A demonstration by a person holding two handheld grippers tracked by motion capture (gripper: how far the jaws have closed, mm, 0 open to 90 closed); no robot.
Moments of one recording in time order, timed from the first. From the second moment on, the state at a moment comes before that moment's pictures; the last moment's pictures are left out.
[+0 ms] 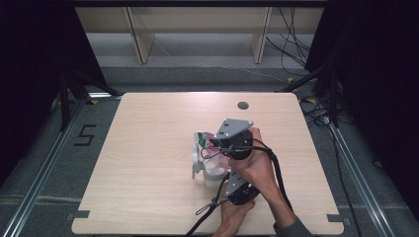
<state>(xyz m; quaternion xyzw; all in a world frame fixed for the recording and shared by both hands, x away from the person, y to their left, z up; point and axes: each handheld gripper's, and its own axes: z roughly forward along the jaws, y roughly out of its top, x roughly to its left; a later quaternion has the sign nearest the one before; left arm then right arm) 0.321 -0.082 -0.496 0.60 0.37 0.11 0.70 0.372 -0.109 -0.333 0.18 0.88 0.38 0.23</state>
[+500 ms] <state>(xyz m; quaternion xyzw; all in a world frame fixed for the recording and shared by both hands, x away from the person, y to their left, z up) 0.322 -0.084 -0.497 0.60 0.36 0.10 0.71 0.372 -0.109 -0.333 0.18 0.88 0.38 0.23</state>
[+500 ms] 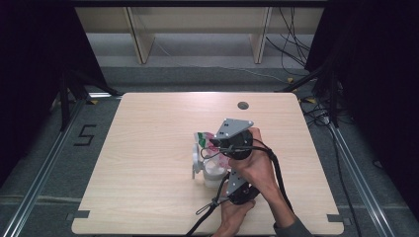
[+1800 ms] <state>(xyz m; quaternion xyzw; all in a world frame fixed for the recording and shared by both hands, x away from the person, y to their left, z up) 0.326 -0.081 -0.497 0.61 0.35 0.11 0.70 0.372 -0.106 -0.334 0.18 0.88 0.37 0.23</state>
